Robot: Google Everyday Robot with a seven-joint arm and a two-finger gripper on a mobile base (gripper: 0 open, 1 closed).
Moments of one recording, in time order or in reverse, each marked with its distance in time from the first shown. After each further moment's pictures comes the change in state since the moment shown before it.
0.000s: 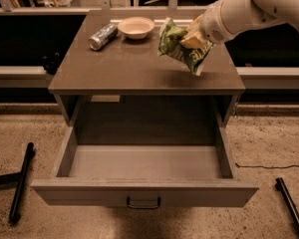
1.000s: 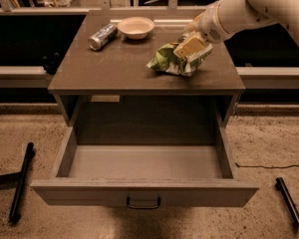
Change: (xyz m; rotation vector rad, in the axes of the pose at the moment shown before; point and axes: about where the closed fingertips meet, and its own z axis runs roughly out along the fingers) arm 0.010 -0.019 0.024 -0.019 0.001 0.052
